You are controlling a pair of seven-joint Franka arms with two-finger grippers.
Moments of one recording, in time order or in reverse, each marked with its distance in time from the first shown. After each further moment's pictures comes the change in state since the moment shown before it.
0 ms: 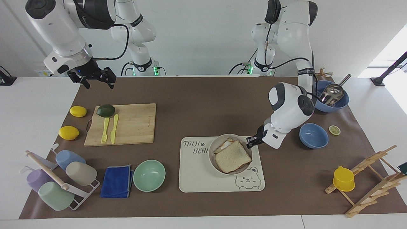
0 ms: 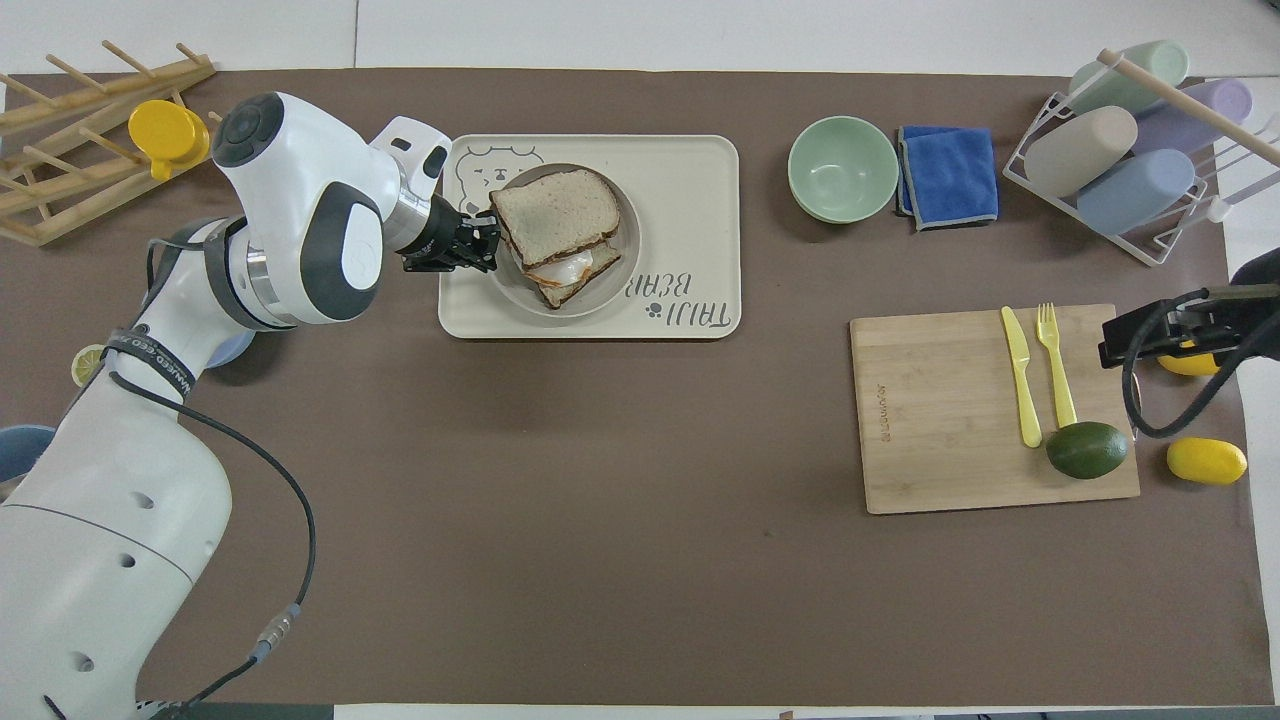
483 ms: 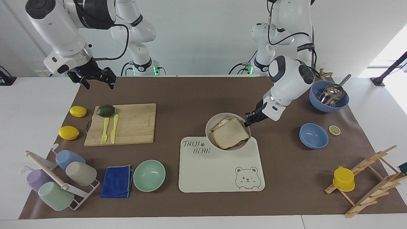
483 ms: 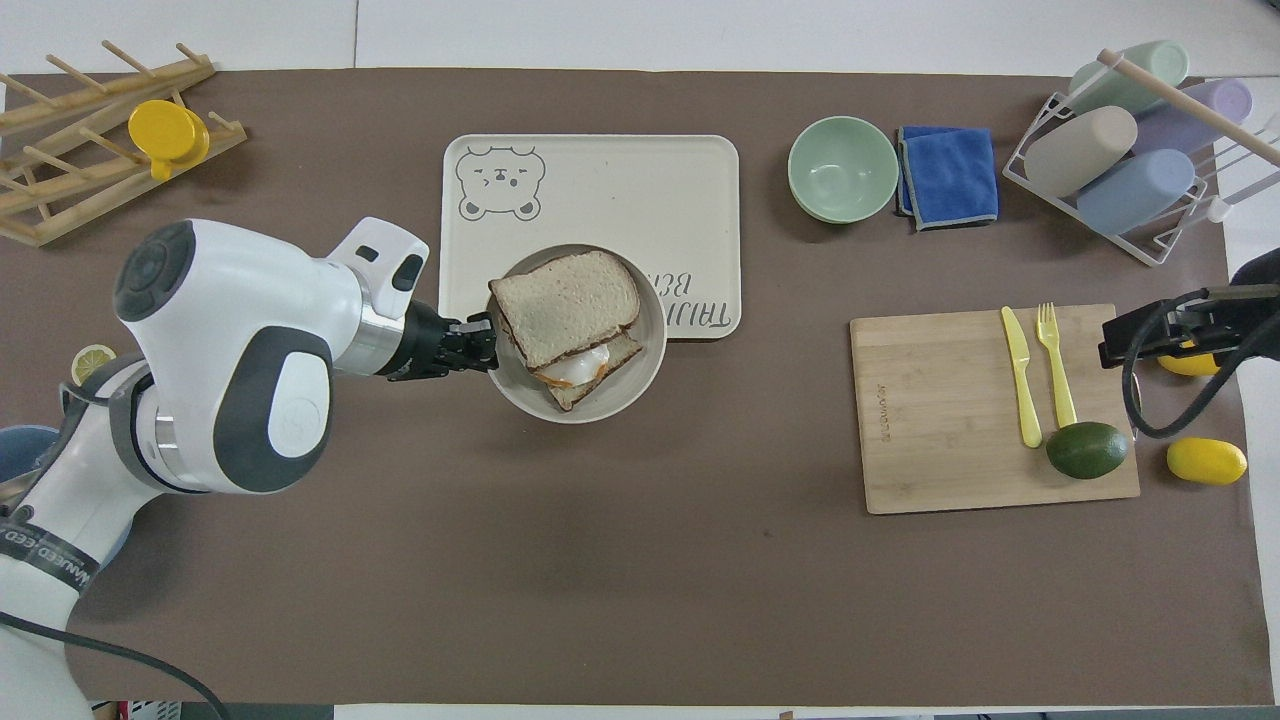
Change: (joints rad) left arm -0.005 -0.215 0.014 -0.165 -0.040 -0.028 -0.025; right arm 0.000 0.000 0.000 0.000 0.000 0.000 0.000
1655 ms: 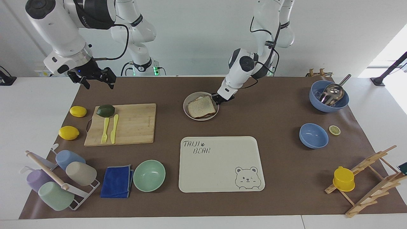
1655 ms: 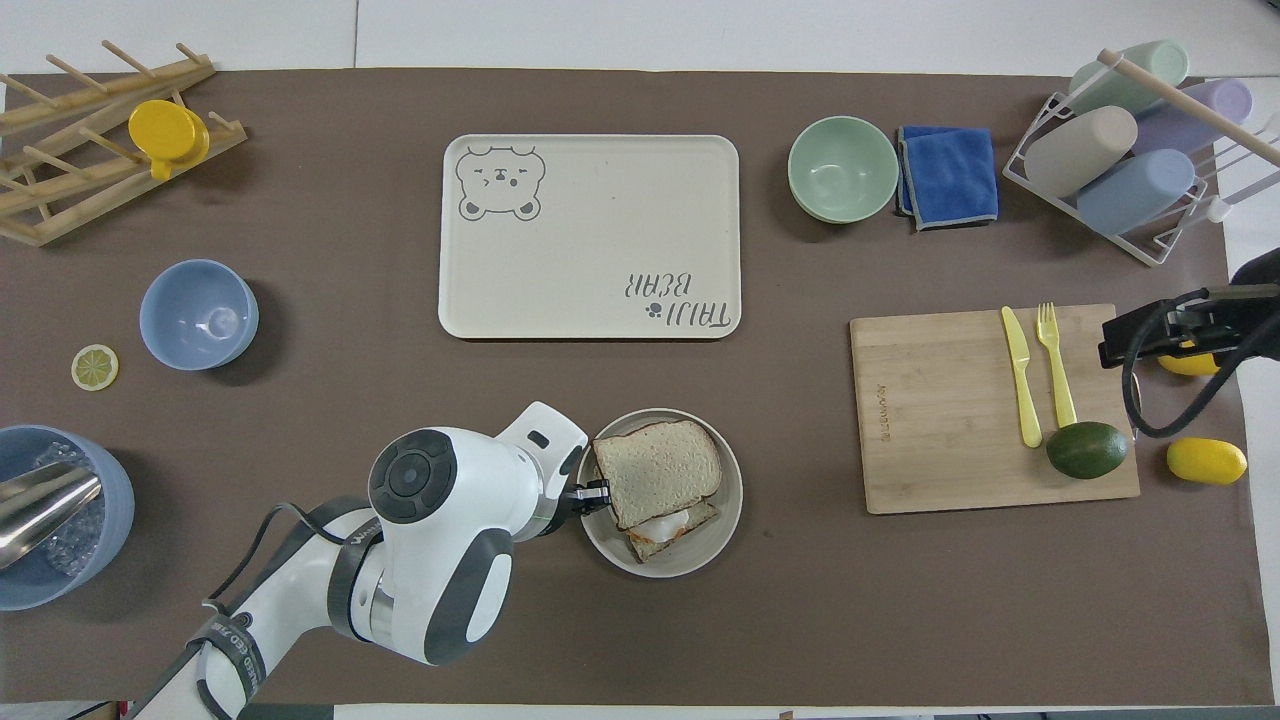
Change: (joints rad) left arm -0.390 -0.318 -0.028 -0.655 -0.043 0.307 -0.142; right arm 0.000 0.000 0.000 0.000 0.000 0.000 0.000
